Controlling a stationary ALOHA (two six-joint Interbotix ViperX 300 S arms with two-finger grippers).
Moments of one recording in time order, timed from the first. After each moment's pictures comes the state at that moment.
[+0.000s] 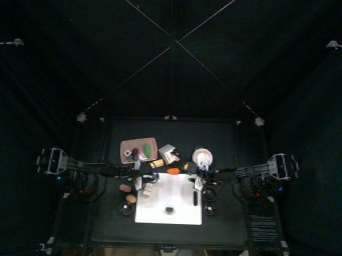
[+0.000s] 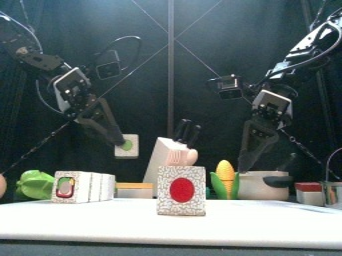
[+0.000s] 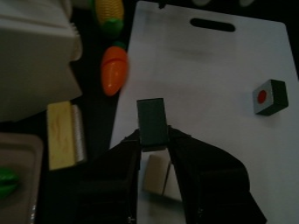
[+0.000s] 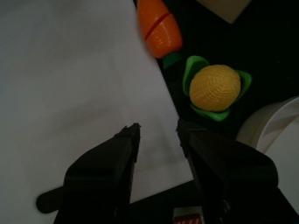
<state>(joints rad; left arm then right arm) 0.07 -0.23 0.99 -0.15 -0.15 0.09 -0.06 -0.16 0.87 -0.58 0.26 0.84</state>
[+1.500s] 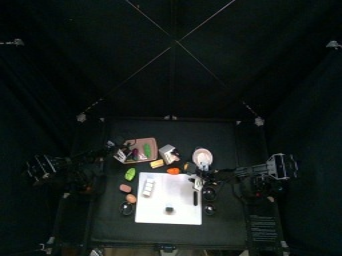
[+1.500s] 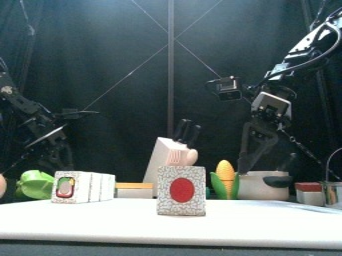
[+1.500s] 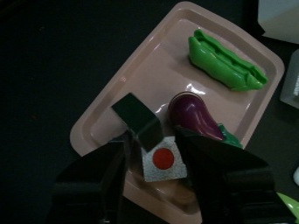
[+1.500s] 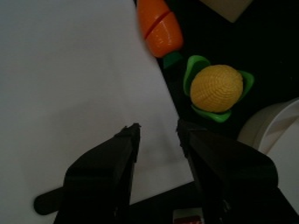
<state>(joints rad) 0.73 -0.32 1.23 -0.13 -0.16 0.08 -0.06 -0.14 0.87 -0.59 0.26 0.84</state>
